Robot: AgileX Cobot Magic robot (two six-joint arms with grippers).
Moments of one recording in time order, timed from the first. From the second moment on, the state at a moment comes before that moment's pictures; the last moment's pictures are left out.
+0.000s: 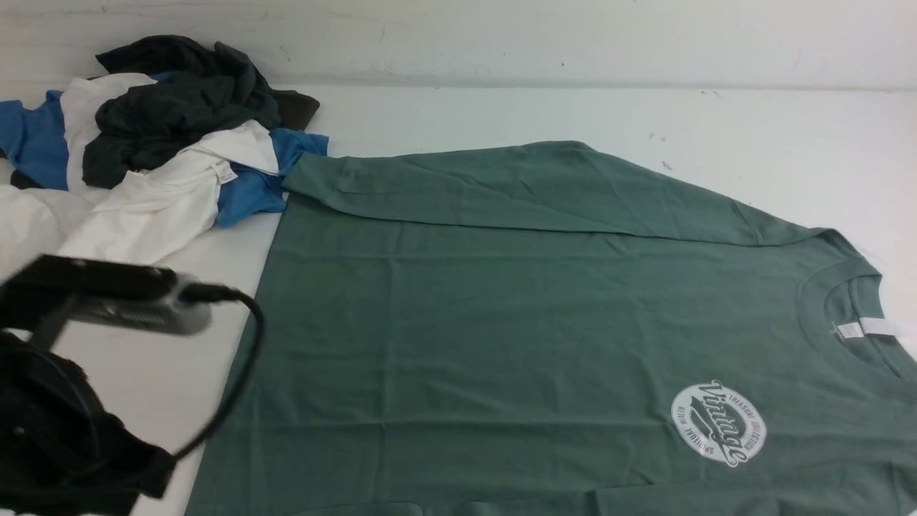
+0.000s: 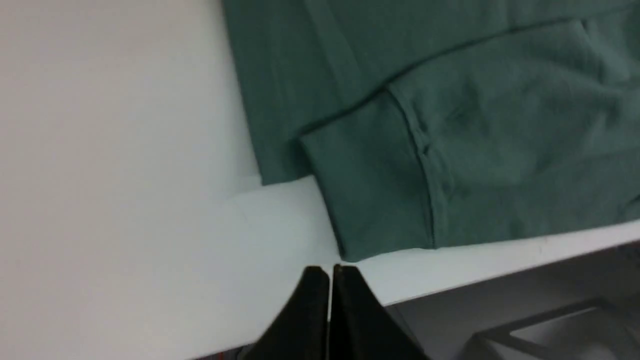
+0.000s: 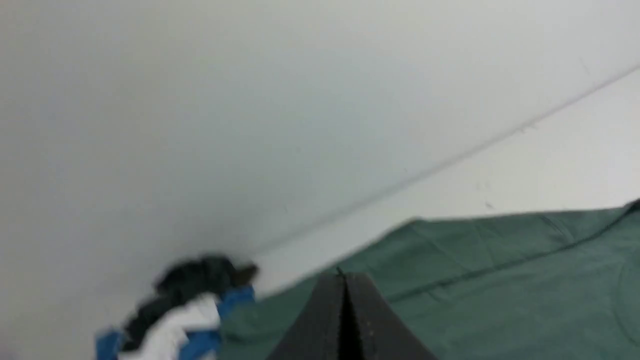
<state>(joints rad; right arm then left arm) 0.02 0.33 -0.57 0.40 0.59 0.11 -0.21 1.11 -0.82 -0.17 1.19 0.07</state>
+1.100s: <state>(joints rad) 0.03 0.94 -0.85 0.66 1.18 -0.42 -0.38 1.60 -0.76 -0.05 0.84 -0.16</state>
